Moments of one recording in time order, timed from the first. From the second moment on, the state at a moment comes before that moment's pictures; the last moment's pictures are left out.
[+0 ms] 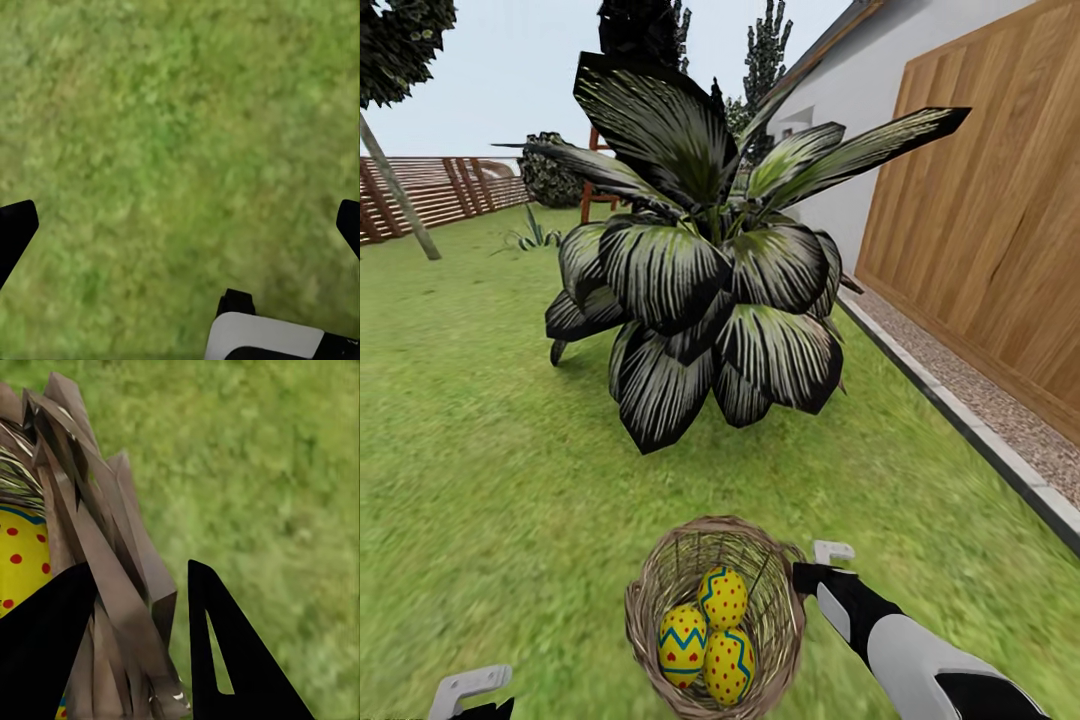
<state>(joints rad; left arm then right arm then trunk) 0.16 0.16 0.17 -1.46 0.19 0.60 0.08 -0.75 0.08 -0.07 -0.17 -0.03 0.14 -0.09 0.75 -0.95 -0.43</state>
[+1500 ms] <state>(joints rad) 0.16 0.16 0.17 -1.45 0.19 0.60 0.09 -0.75 0.09 -0.07 -0.17 -0.03 0.14 -0.09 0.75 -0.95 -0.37</state>
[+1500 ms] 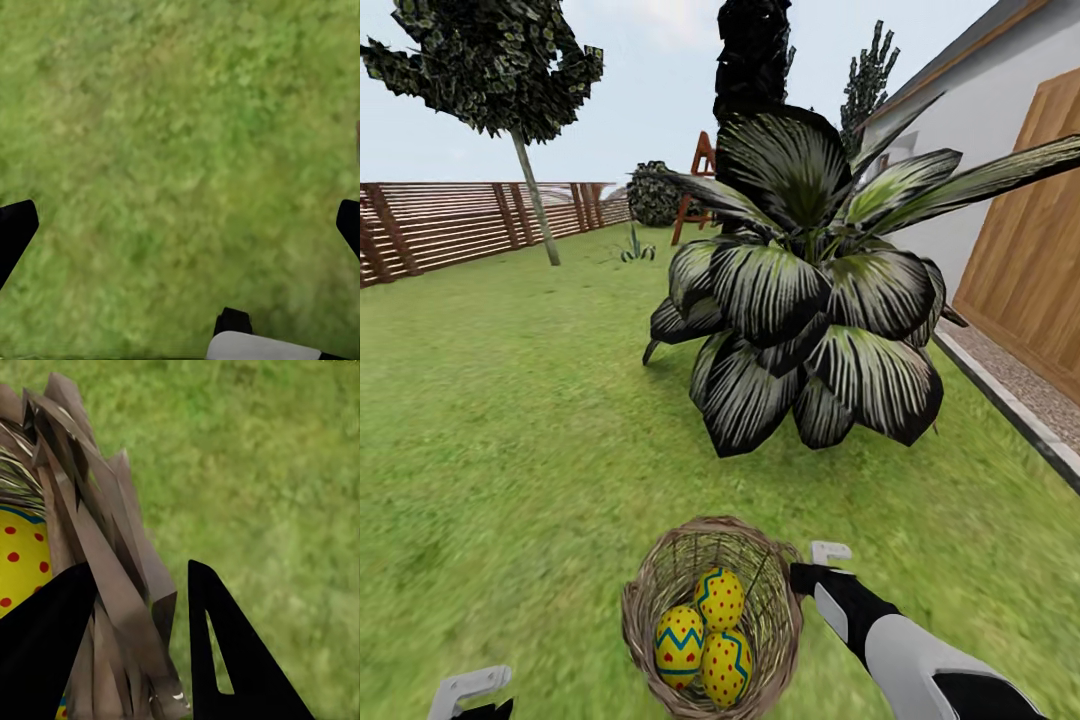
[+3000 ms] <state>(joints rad) 0.16 0.16 0.17 -1.44 0.19 0.58 0.09 -0.75 0.09 -0.07 -0.17 -0.03 0.14 -0.09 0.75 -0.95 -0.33</state>
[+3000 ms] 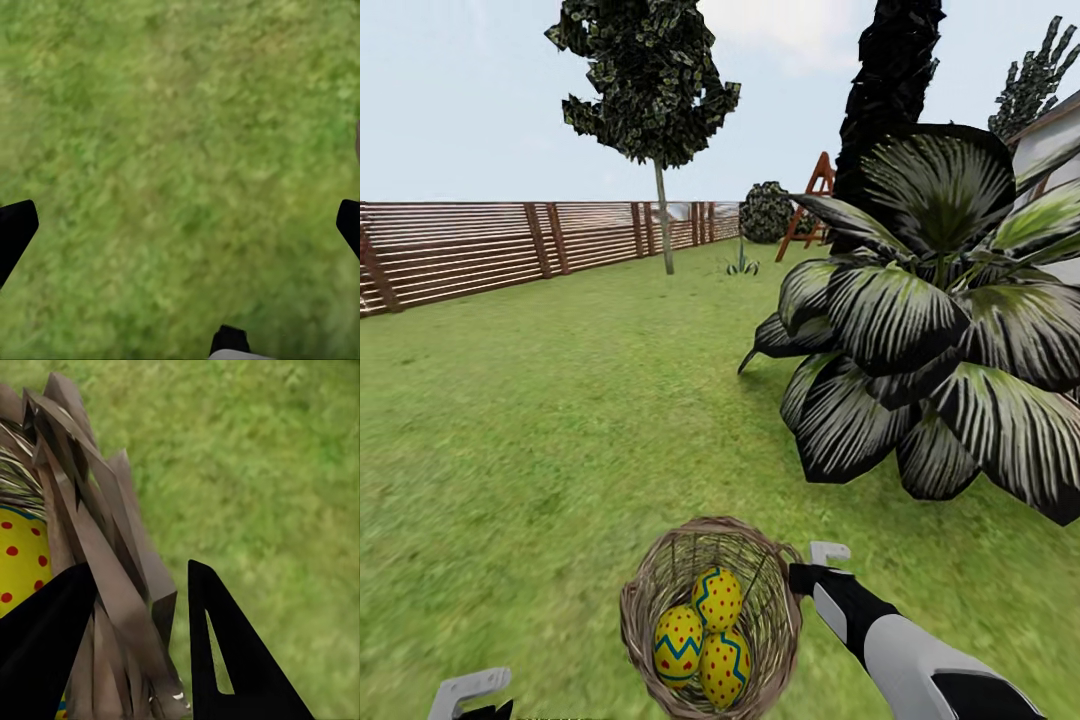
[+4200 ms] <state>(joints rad) 0.16 0.15 0.17 -1.44 0.18 0.57 0.09 -0.75 0.11 -0.07 -0.17 -0.03 0.14 -0.09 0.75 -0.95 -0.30</state>
